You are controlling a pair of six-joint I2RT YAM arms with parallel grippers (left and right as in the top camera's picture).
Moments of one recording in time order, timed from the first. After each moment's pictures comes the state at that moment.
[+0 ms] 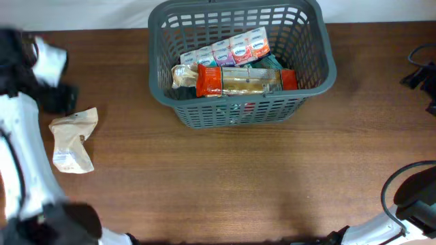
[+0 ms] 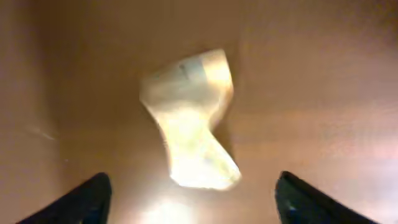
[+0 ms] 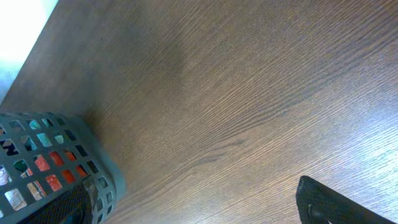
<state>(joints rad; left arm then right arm) 0.41 1.72 1.77 -1.28 -0.04 0.52 -0.67 1.89 1.89 -1.24 -0.36 0.13</state>
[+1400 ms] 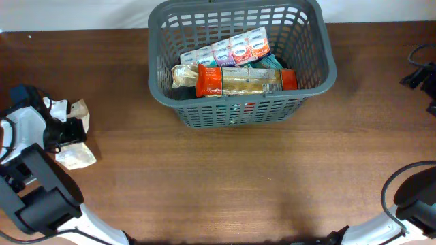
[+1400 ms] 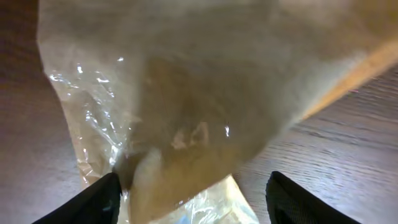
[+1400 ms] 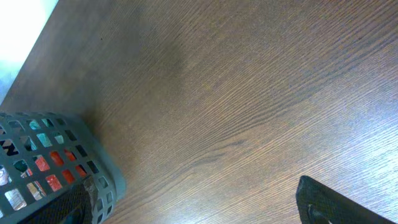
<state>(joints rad) 0.56 1.97 1.42 -0.88 0.02 0.33 -0.67 1.89 1.89 -1.24 -0.36 0.13</state>
